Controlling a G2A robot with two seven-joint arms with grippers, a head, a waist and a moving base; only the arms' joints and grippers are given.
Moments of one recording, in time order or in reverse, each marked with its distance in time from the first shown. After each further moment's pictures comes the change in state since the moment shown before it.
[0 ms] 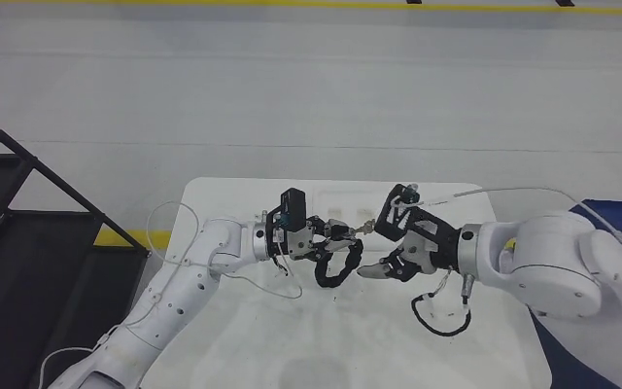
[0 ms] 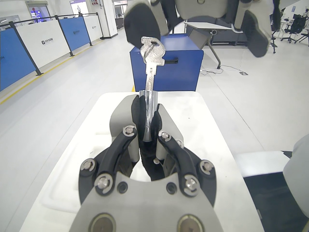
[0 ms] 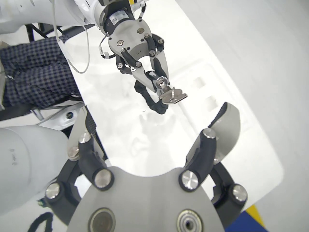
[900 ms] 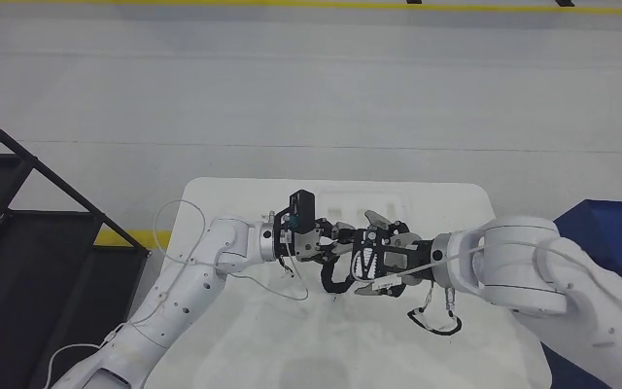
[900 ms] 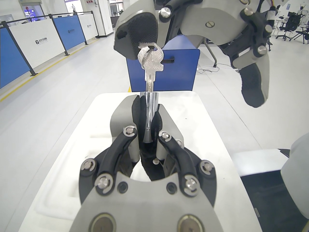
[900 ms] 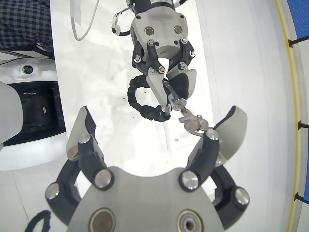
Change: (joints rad) left arm -0.019 -0.026 0.021 -0.001 0.009 -0.001 -0.020; right arm 0.096 -0.043 -0.175 0.019 -0.175 -0.223 0.039
